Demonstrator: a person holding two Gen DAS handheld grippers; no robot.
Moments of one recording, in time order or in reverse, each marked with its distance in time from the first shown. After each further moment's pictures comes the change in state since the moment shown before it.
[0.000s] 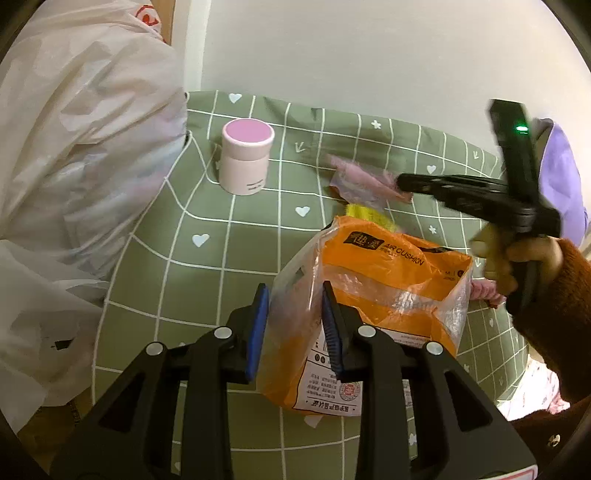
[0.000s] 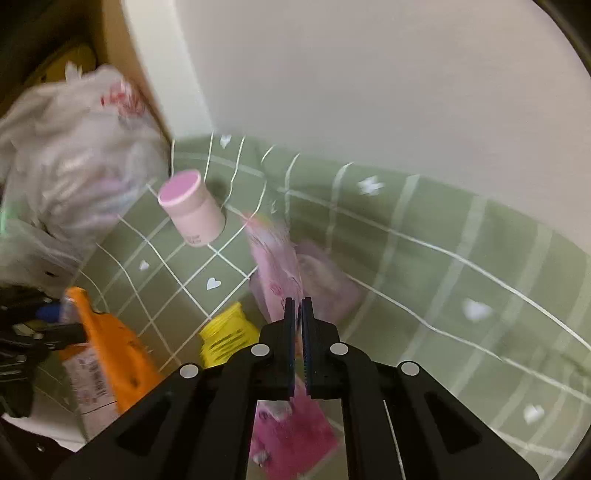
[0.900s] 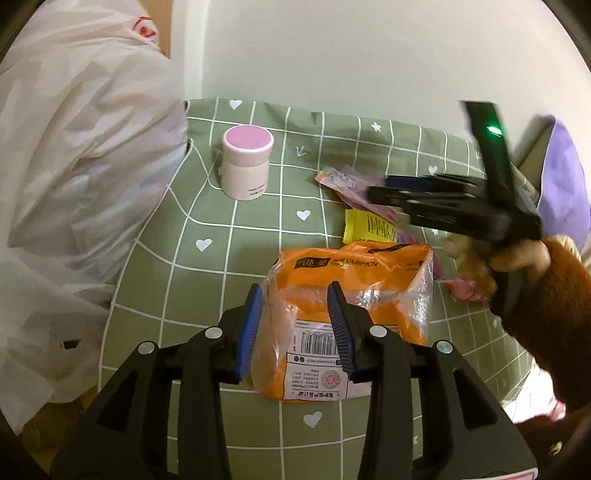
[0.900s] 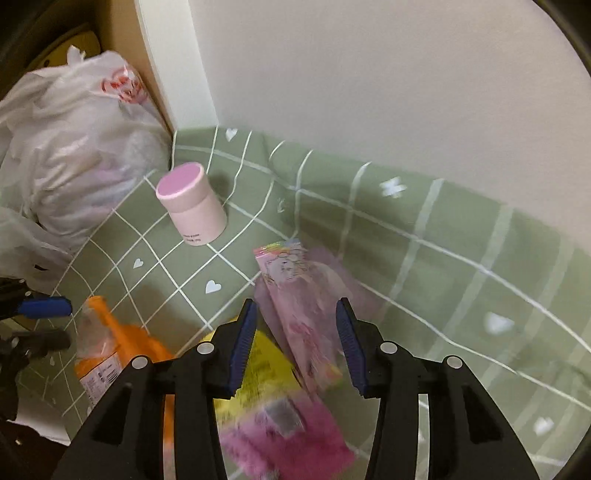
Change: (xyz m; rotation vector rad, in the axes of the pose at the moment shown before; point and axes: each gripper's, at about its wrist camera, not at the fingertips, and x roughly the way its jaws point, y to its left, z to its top) left arm -0.004 -0.010 0.001 0.017 -0.003 0.034; right arm 0.045 0.020 0.012 -0.064 0.031 0.012
